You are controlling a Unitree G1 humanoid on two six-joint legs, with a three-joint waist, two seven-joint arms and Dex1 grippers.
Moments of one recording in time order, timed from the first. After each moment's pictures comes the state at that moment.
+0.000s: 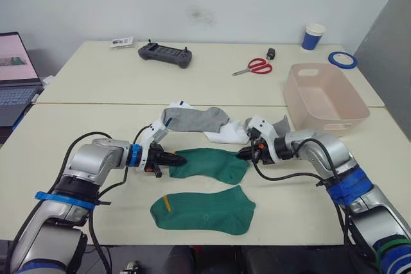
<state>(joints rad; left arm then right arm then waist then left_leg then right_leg) -0.61 0.75 -0.23 0.32 -0.45 0.77 -1.17 -0.73 -0.51 0.37 0.10 0.30 0.89 0.89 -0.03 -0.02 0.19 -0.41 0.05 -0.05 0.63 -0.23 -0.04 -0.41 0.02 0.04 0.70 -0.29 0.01</state>
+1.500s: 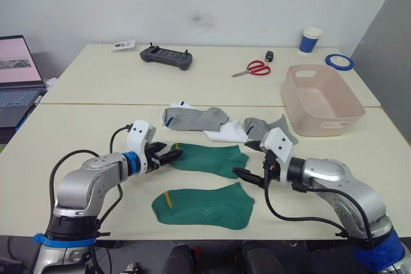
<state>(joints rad) -0.30 0.59 0.10 -0.15 -0.47 0.91 -0.61 -0.29 -0.49 0.18 -0.50 0.32 0.79 0.63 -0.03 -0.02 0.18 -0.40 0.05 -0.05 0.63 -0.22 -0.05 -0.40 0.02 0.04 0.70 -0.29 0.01</state>
